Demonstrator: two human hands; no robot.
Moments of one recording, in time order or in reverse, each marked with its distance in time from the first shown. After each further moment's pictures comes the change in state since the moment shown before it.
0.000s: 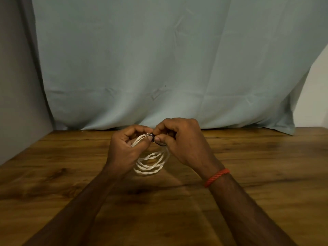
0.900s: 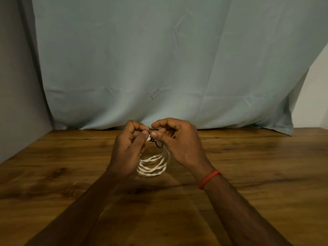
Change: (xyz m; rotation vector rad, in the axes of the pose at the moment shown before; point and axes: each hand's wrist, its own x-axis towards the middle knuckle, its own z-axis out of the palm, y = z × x) left_hand -0.002 -0.003 0.007 -0.031 -0.017 -0.061; right_hand -0.002 0.002 0.016 0.299 0.082 0.199
